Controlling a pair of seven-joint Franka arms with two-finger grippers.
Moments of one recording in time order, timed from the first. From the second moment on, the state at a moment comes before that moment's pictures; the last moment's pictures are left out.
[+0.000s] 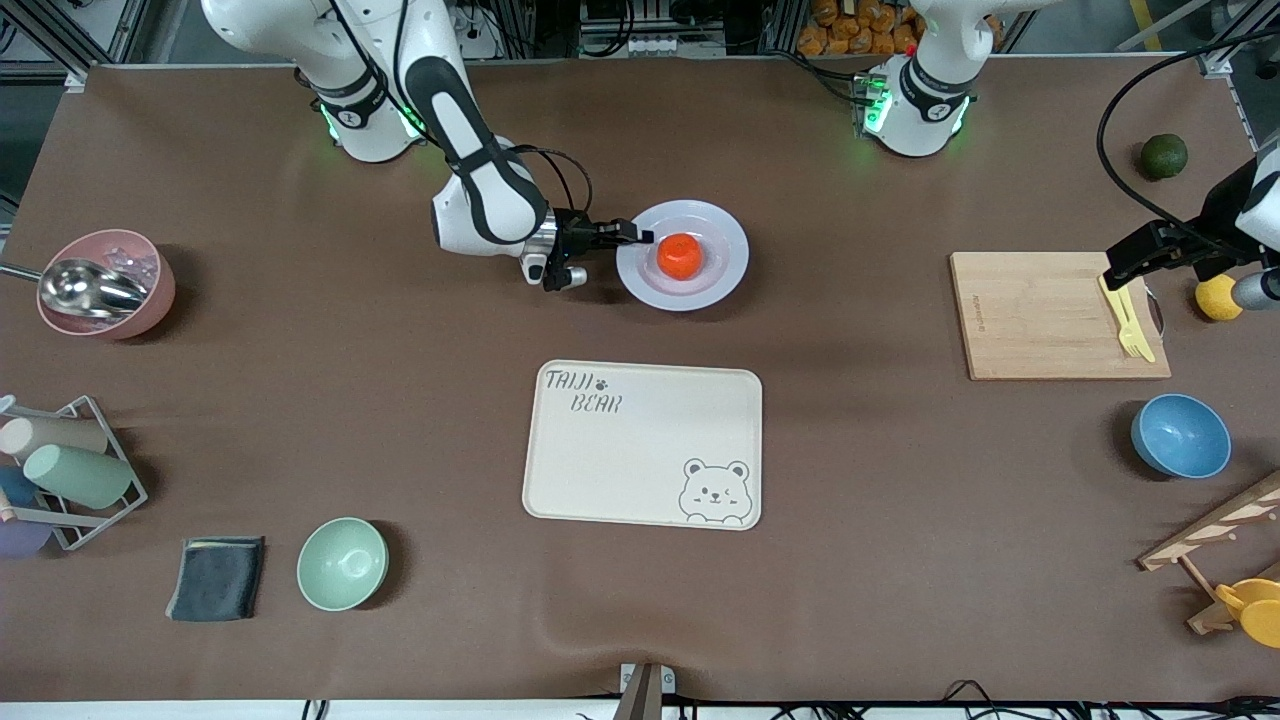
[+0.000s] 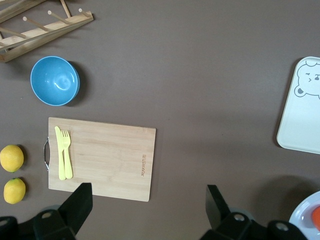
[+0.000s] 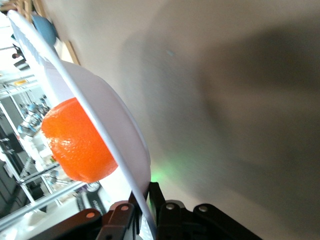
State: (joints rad) left arm 0.09 0.00 -0.11 -1.60 0.03 1.60 -0.11; right arm 0.83 0.42 -0.02 -2.30 1.98 2.21 -0.76
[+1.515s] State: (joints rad) left arm 0.09 0.01 -0.12 -1.61 0.03 1.60 -0.11; right arm 0.64 0.59 -0.04 -1.81 1.54 2.28 -0.11
